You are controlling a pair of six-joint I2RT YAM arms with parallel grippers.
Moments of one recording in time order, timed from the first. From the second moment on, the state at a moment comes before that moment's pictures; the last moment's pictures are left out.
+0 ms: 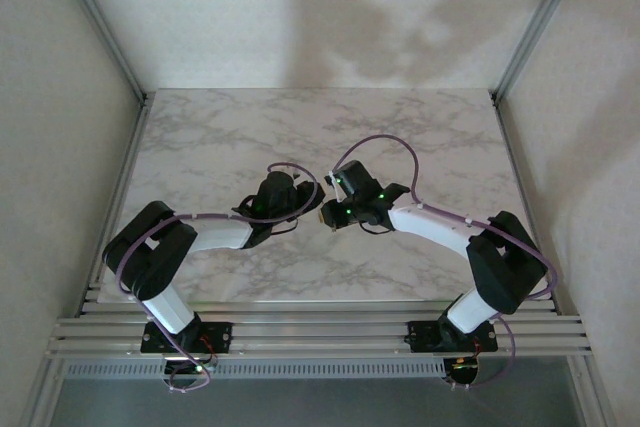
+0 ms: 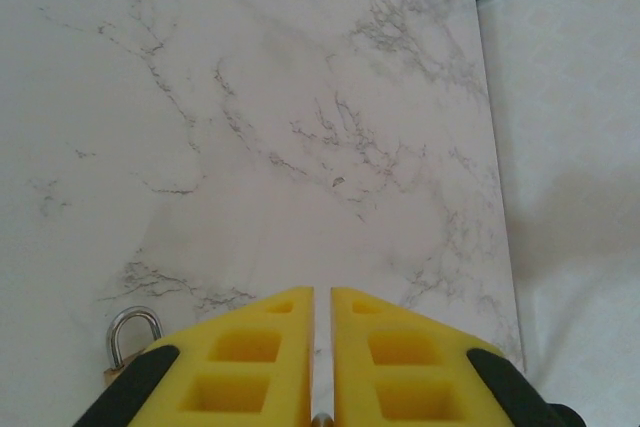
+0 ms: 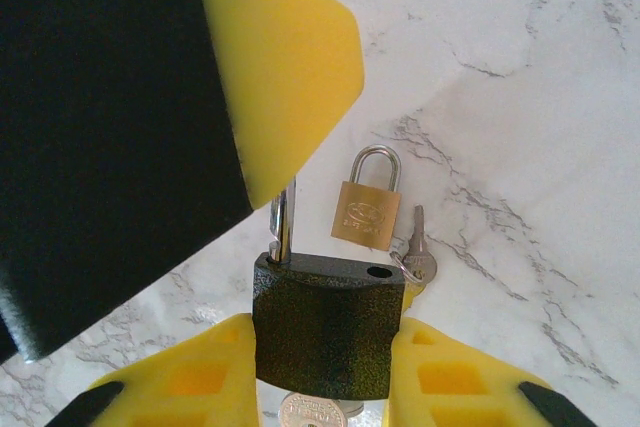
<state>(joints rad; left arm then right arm) -0.66 1.67 0.72 0.49 0.10 -1.02 0.78 1.56 0.99 -0.38 -0.11 0.35</state>
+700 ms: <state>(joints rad) -0.64 1.67 0.75 0.46 0.10 -1.00 0.79 1.57 0.99 -0.38 -0.11 0.34</state>
